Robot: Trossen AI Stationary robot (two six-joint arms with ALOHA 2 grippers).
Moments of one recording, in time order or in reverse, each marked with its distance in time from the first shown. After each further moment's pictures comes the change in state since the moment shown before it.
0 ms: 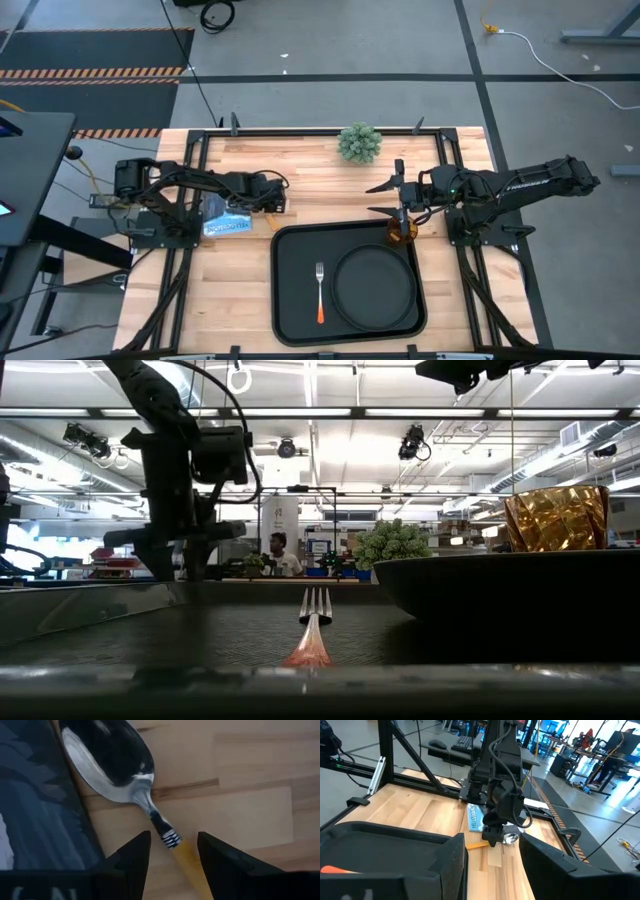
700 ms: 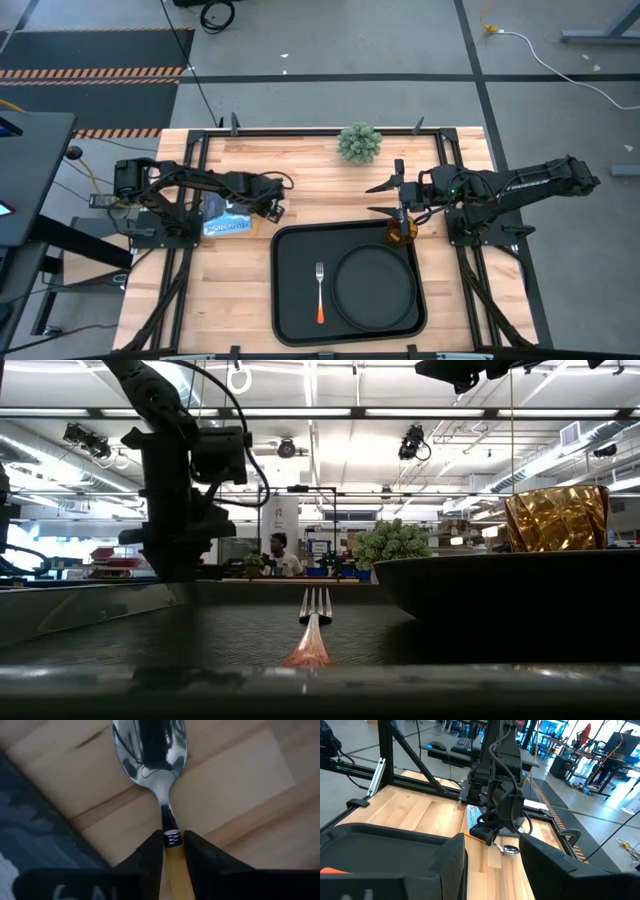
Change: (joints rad) left arm -0.006 -0.001 -0.001 -0.004 0.055 0.389; right arm 0.000 0.000 0.000 0.007 0.000 0.000
